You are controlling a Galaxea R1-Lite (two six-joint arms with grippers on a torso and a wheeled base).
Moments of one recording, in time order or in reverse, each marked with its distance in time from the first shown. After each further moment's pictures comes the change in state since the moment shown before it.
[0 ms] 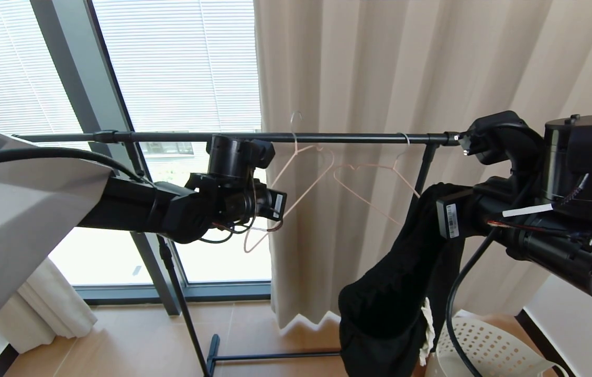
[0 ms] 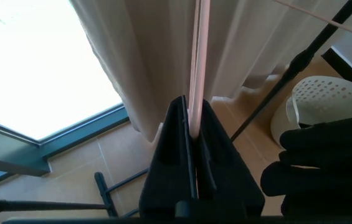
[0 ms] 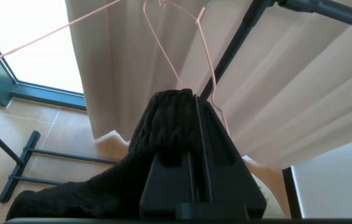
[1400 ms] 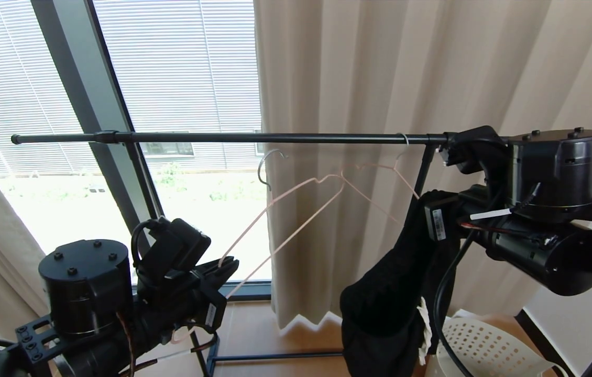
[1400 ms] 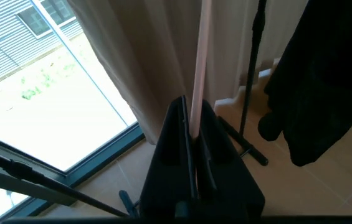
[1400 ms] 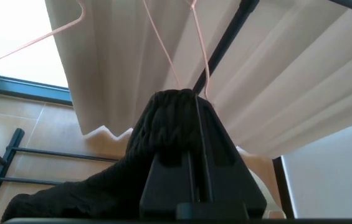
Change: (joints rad) left arm -0.090 -0.456 1.076 -0.795 -0.014 0.185; right arm -0.029 0.073 0.007 -0.044 -0.030 -0.003
